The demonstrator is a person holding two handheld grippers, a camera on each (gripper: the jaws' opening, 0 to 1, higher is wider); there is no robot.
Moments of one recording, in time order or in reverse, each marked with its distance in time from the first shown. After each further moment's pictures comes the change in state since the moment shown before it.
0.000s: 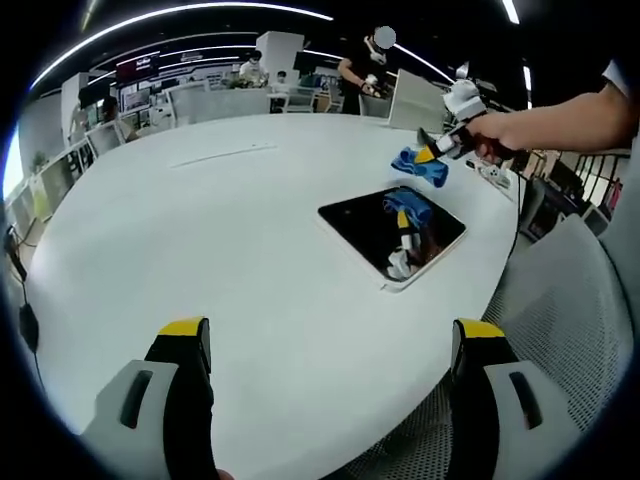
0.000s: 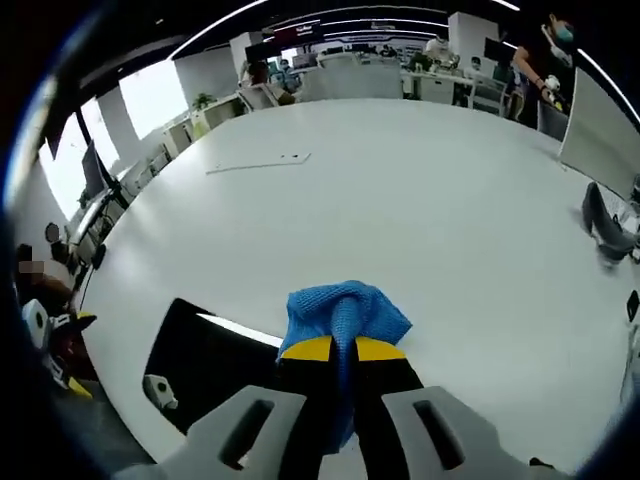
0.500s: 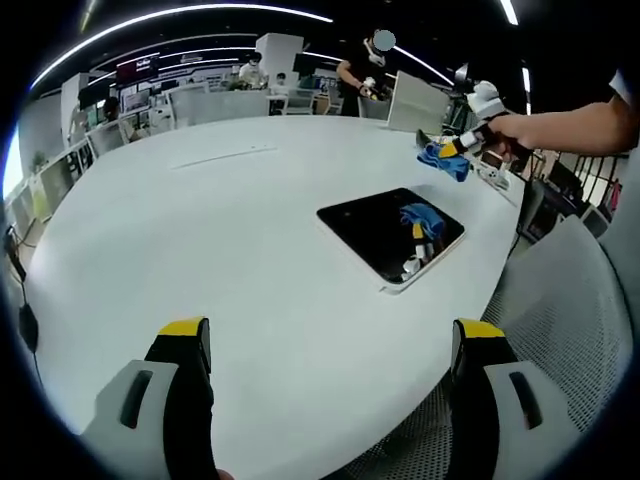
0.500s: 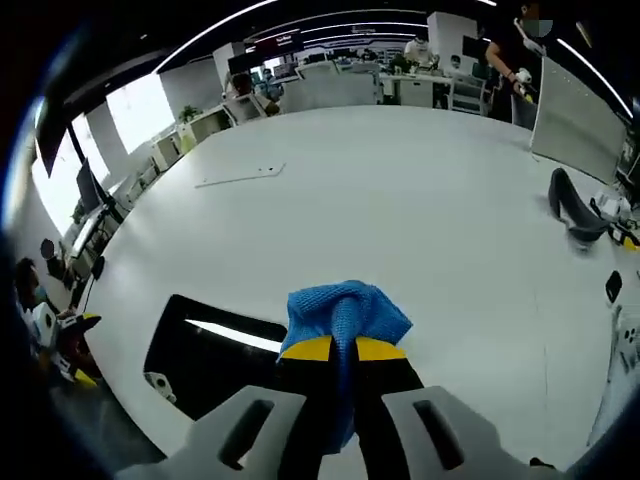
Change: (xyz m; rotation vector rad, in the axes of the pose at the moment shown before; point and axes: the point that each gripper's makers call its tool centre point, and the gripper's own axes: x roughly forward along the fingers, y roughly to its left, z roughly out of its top) left arm -0.002 -0.001 0.002 0.000 -0.008 -0.002; right arm -0.031 -0.030 -0.016 0.022 -0.007 -0.039
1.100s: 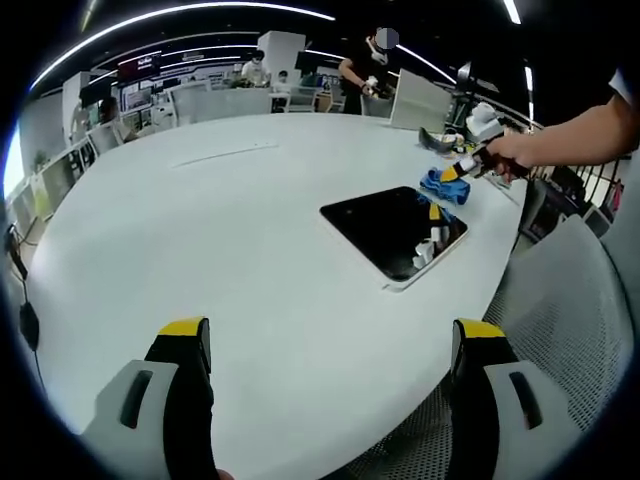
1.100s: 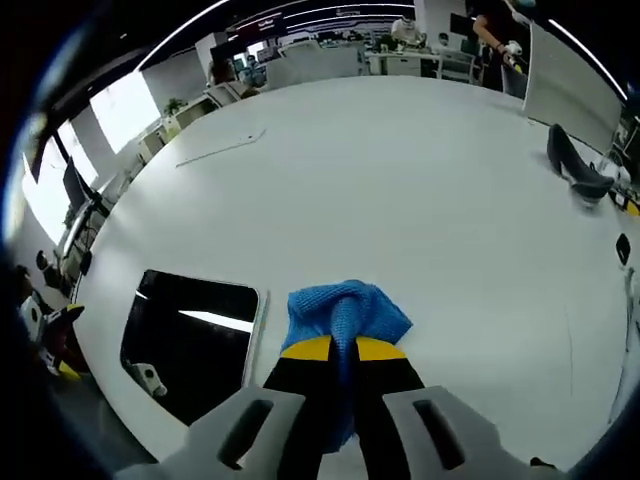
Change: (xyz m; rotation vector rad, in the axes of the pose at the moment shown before) left arm 0.000 0.002 -0.002 -0.004 0.010 0.009; right arm 0.035 -0.017 -0.054 0.037 0.098 -0.021
